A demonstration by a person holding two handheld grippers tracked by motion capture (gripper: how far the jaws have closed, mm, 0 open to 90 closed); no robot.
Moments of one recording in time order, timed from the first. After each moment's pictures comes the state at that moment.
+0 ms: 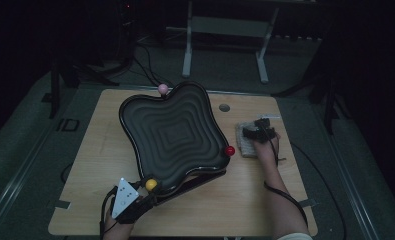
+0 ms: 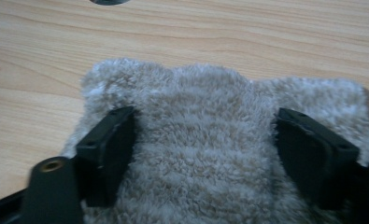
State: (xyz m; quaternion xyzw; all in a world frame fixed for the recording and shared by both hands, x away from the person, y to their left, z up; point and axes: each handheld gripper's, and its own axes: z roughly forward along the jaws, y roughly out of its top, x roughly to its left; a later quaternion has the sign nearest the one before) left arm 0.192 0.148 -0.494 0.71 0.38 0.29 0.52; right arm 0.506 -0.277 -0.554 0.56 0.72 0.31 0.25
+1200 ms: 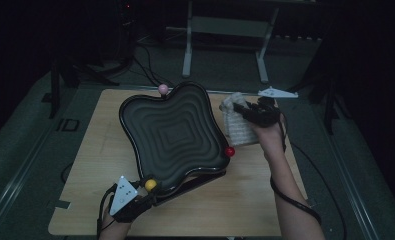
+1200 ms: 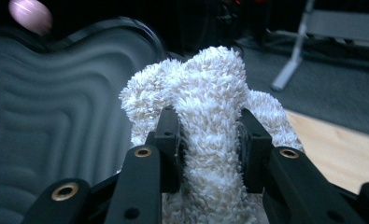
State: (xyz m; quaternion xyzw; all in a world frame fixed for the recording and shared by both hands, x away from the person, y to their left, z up) left arm 0.195 0.154 -0.491 0.73 0.37 0.27 0.52; right arm 0.426 -0.217 -0.369 0.39 0.75 0.50 0.19
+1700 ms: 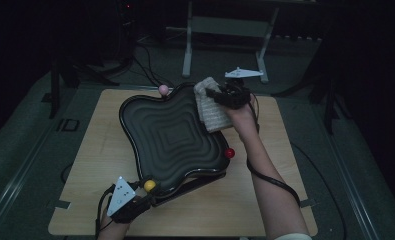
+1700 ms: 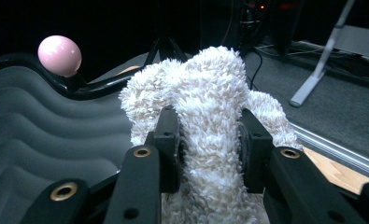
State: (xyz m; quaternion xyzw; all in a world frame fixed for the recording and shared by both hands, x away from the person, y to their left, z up) left arm 0.194 0.158 -0.492 0.73 0.36 0.26 0.52; right arm 0.464 -0.138 -0.350 0.35 0.78 0.49 0.19
